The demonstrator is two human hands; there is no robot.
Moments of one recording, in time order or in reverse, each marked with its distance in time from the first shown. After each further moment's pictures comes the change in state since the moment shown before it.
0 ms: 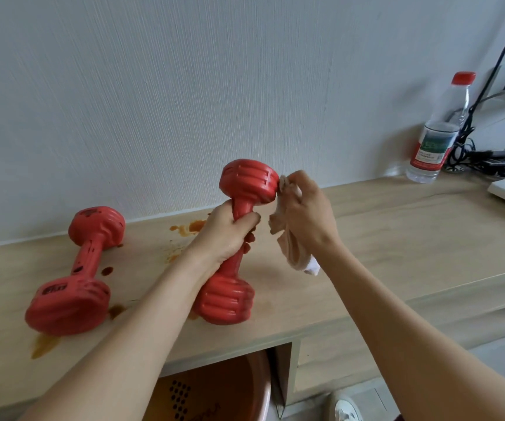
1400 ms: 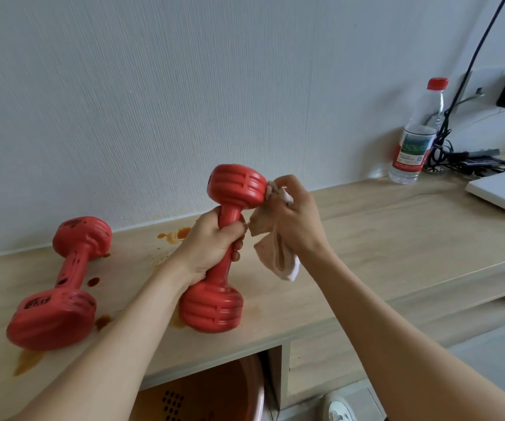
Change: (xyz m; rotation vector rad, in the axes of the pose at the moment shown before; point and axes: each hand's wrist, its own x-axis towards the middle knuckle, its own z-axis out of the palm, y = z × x) left_hand -0.001 -0.005 -0.006 -0.127 -0.149 0.044; right_hand -0.005 0.000 -0.007 0.346 -0.014 0.004
